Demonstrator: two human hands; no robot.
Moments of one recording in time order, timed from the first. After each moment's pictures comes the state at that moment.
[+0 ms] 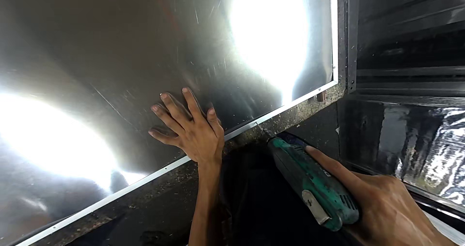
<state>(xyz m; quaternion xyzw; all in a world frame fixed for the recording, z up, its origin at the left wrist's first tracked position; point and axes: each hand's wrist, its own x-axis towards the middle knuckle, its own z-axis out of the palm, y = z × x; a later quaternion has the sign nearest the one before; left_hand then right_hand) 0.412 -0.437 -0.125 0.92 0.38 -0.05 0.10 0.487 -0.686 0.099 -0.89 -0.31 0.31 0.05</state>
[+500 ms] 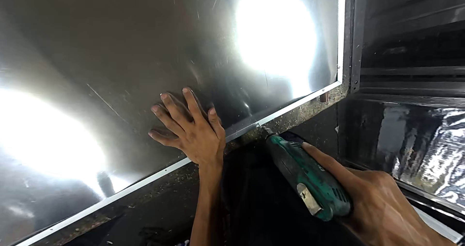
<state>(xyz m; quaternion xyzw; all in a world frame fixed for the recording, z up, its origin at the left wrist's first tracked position) 0.413 -0.436 -0.126 0.92 0.38 -0.05 0.10 0.491 -0.678 0.082 -0.90 -0.31 0.31 0.06</state>
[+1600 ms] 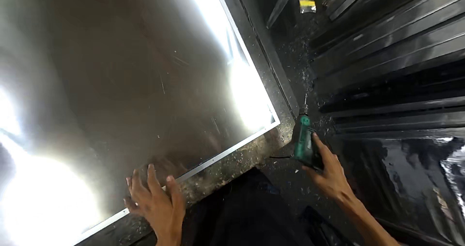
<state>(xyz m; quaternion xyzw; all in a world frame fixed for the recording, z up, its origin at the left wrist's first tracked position) 0.352 -0.473 -0.090 0.91 0.36 0.06 0.18 0.532 -0.892 -0.029 -0.96 -0.09 0.17 0.19</state>
